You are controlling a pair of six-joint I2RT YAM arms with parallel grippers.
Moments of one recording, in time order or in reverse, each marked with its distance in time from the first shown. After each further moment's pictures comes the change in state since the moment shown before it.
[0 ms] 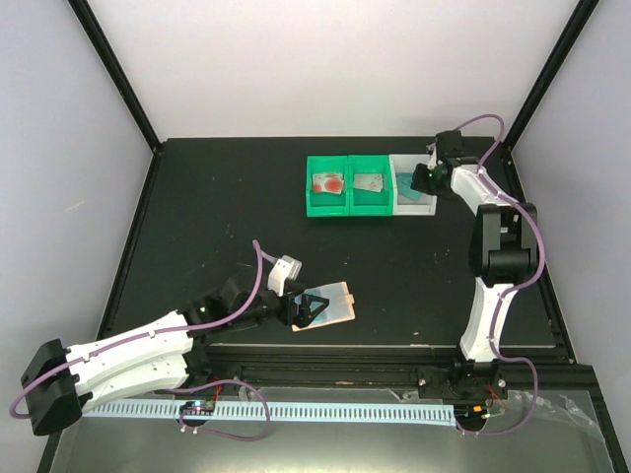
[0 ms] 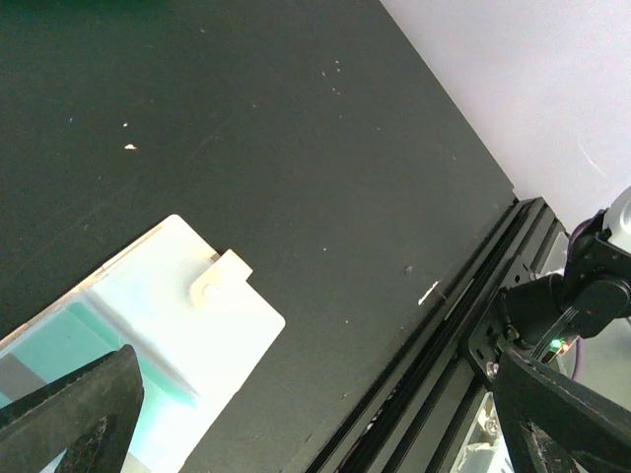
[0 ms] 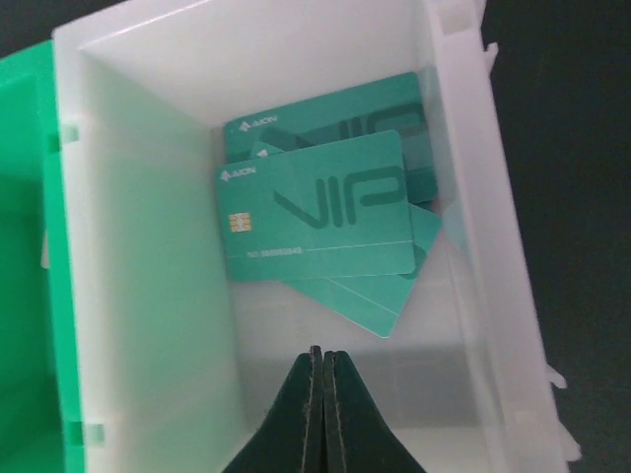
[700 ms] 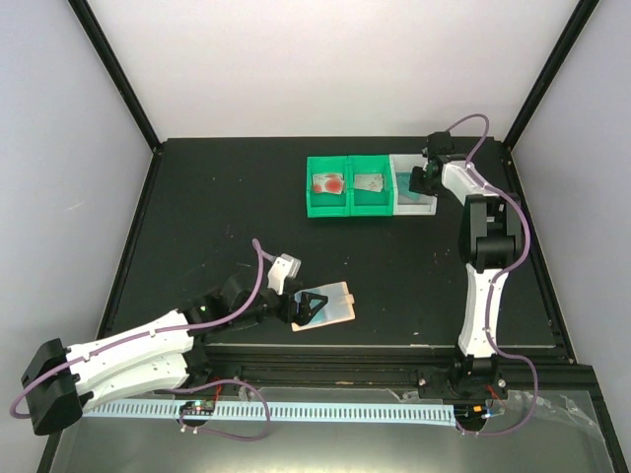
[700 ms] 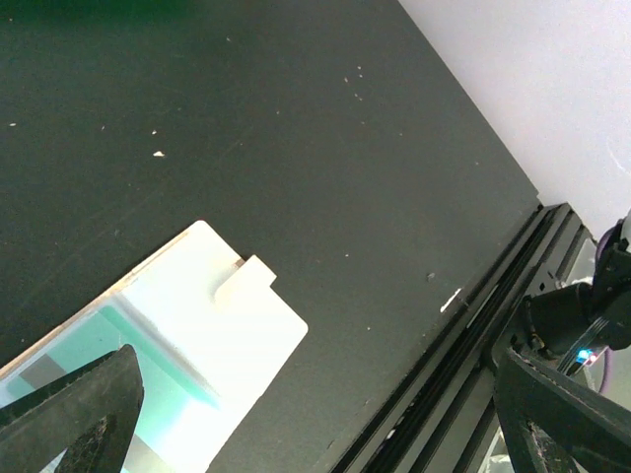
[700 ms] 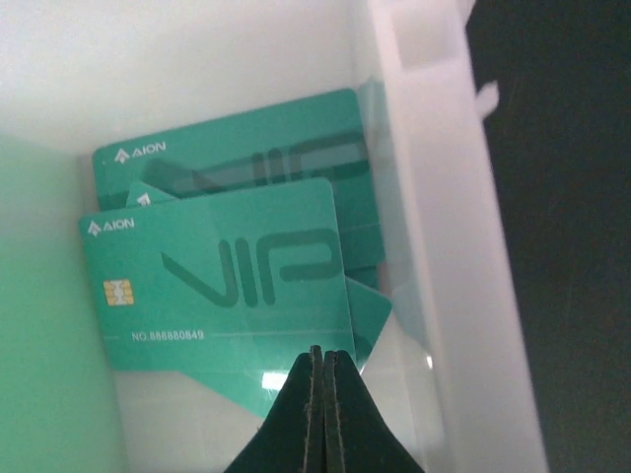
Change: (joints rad) left arm 0.005 0.004 0.012 -0.021 -0.037 0.014; right arm 0.010 0.181 0.147 -0.050 0.144 -0.053
